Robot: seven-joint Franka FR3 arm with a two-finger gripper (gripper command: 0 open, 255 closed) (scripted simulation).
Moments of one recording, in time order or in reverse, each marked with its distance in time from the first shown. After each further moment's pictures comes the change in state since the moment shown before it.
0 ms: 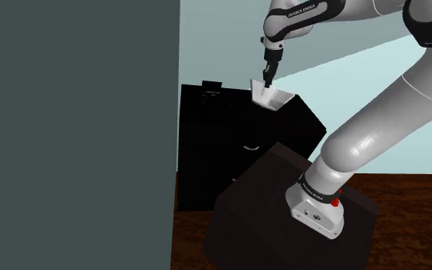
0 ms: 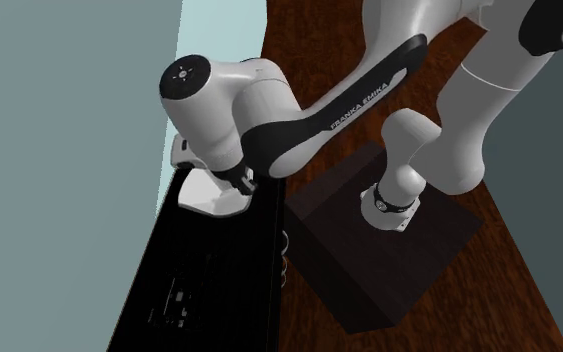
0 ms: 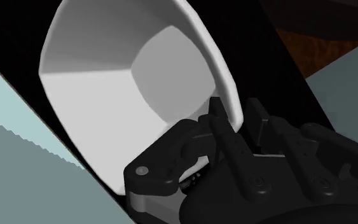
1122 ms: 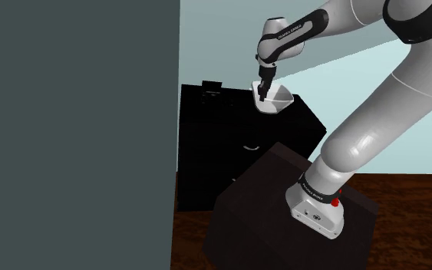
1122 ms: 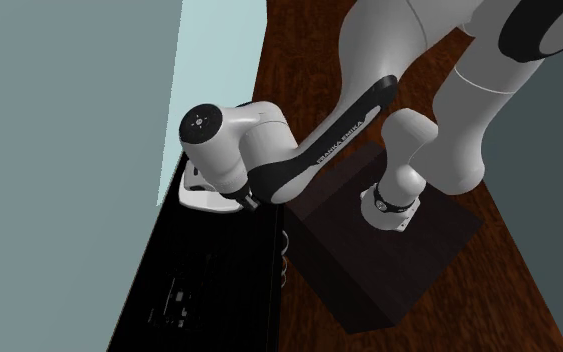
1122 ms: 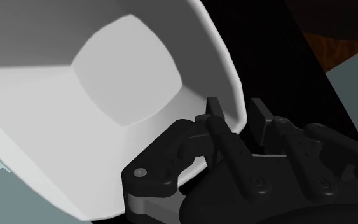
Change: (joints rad) arm -0.004 0.096 -0.013 -0.104 0.001 0.200 0.015
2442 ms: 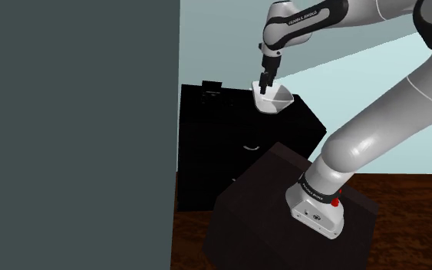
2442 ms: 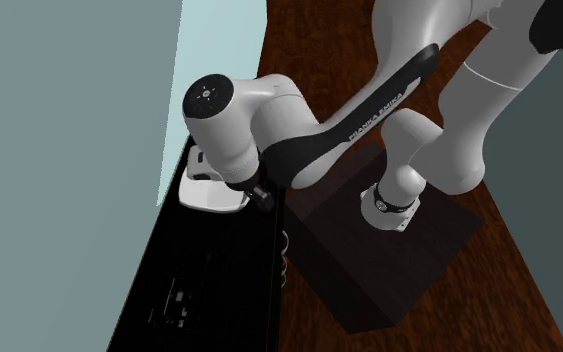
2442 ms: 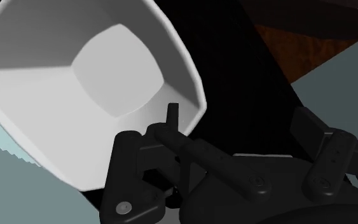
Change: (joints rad) arm 0.015 -0.141 0.034 0.004 0.001 -0.147 0.036
